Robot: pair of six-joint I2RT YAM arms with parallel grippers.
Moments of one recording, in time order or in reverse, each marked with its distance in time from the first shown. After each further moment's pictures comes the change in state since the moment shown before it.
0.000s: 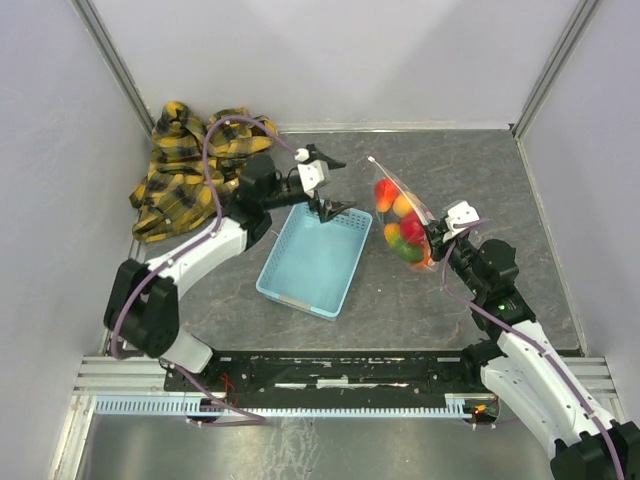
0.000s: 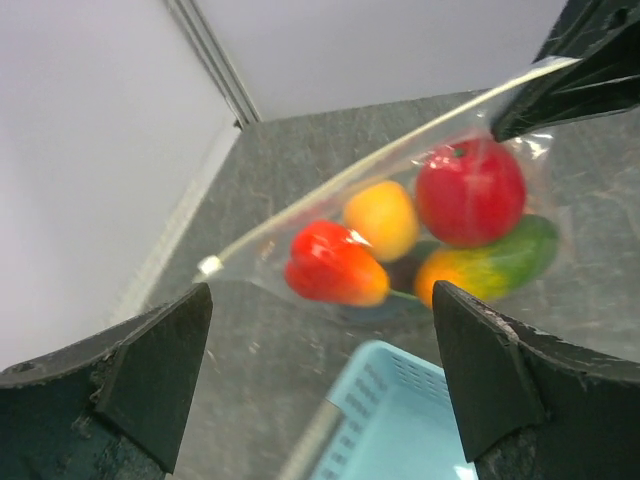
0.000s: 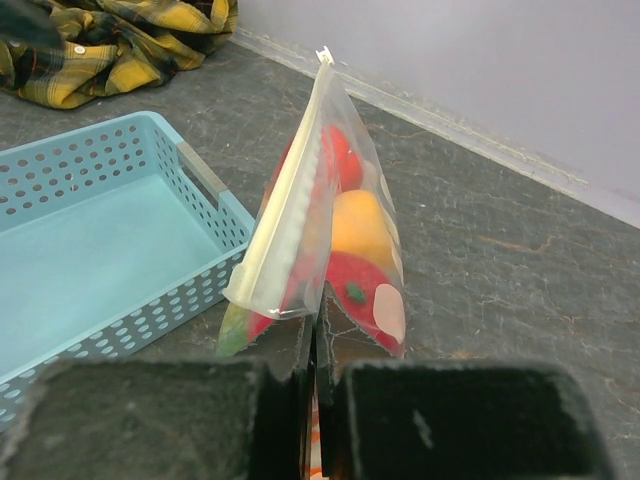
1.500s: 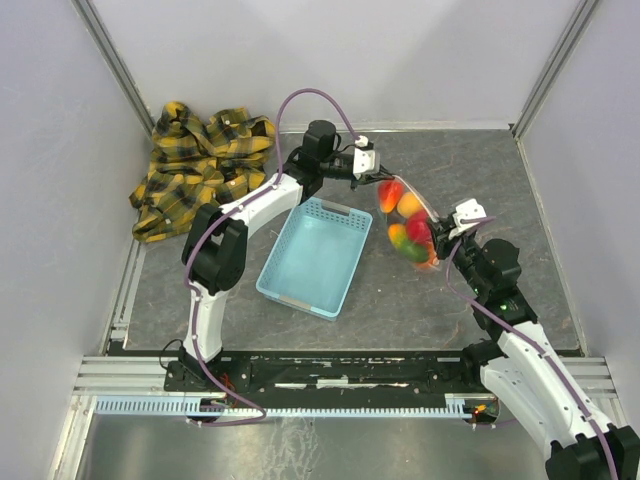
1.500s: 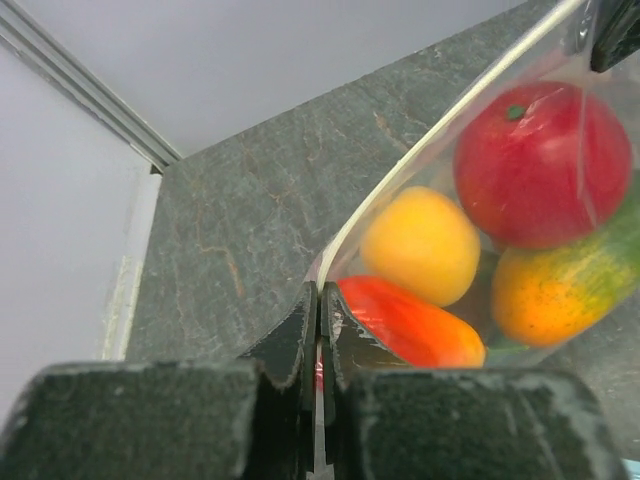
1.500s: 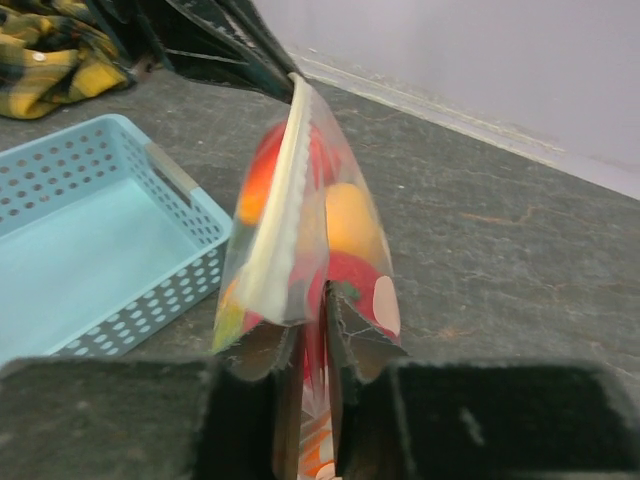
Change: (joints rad) left arm -0.068 0.616 0.691 -0.306 0.247 0.353; right arm -0.041 -0.008 0.000 -0.018 0.028 0.035
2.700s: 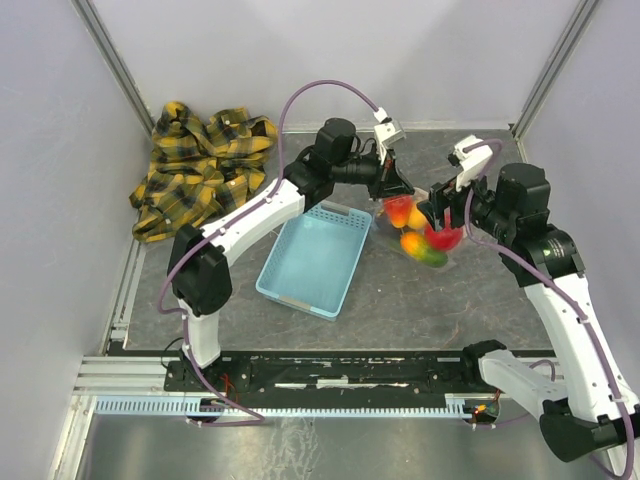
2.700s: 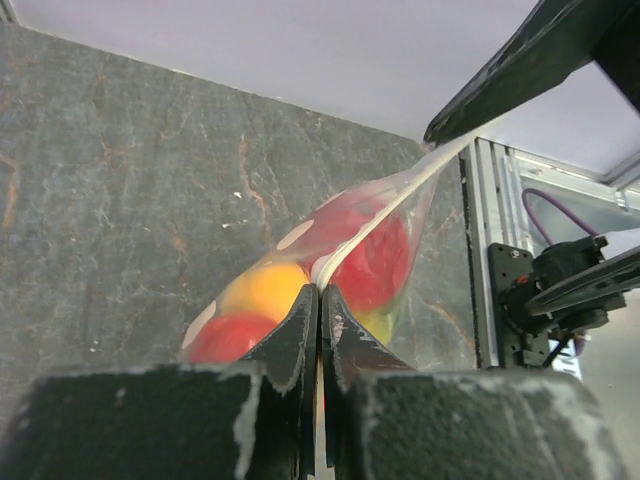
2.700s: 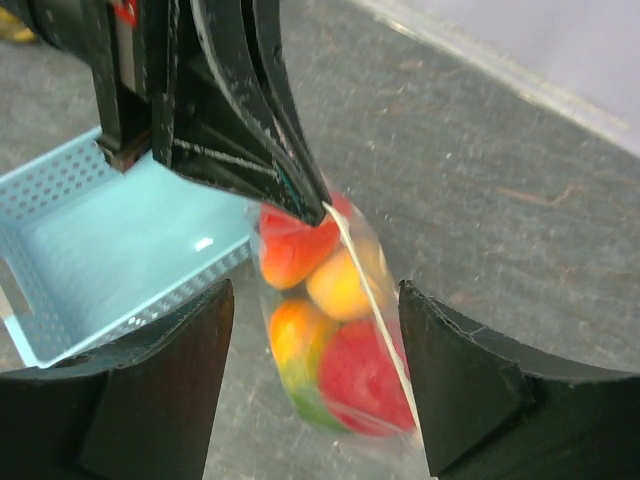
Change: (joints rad) left arm -0.151 -0.185 0.039 -0.244 -0.267 -0.736; right arm -0.029 0.301 0.793 -0.779 -0.138 -0.026
